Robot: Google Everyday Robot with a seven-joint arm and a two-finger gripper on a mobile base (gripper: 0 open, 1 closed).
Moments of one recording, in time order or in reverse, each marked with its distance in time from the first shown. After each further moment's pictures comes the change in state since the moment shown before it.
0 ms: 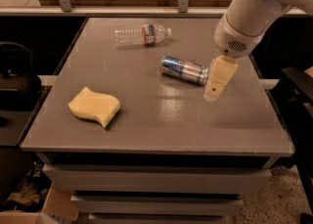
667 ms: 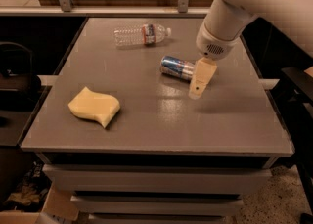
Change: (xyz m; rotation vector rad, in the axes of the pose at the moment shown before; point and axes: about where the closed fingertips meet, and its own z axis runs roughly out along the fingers) arm -0.025 -0.021 0.046 -0.021 -0.003 -0.016
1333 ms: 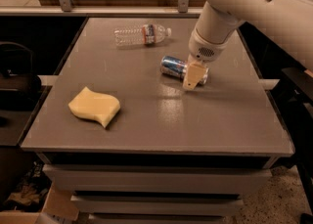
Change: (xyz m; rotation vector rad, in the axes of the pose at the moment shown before) arm -0.013 -0.006 0.027 -0.033 -0.001 -0.005
